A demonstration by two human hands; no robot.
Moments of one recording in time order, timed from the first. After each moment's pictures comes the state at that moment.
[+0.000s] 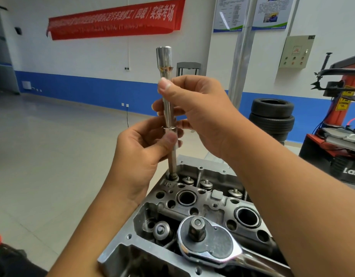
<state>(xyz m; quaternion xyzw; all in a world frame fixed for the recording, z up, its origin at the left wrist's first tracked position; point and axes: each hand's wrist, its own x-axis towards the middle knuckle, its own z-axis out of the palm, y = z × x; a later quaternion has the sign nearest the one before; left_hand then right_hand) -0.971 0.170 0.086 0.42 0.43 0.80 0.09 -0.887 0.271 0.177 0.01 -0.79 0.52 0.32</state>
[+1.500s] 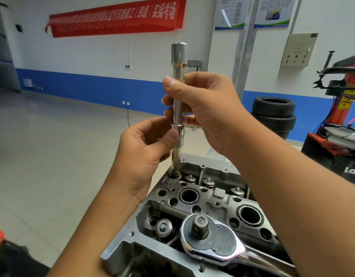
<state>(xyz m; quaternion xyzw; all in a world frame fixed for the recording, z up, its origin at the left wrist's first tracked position) -0.972 0.170 0.085 0.39 0.45 0.79 0.10 -0.886 0.275 0.175 0.01 -0.75 0.57 0.34</state>
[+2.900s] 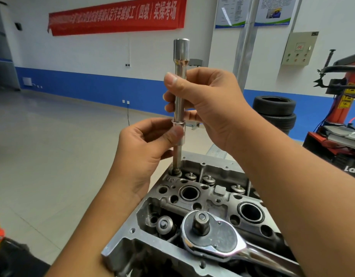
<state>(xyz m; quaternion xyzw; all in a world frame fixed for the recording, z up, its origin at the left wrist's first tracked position) -0.970 0.169 0.087 0.37 0.47 0.80 0.10 -0.885 0.277 0.176 0.02 -0.76 0.55 0.35</state>
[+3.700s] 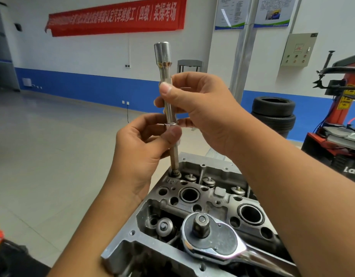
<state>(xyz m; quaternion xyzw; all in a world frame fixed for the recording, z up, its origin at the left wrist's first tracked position) -0.971 0.170 0.087 0.38 0.44 0.81 0.07 -0.887 0.273 0.176 0.01 -0.80 0.51 0.31</state>
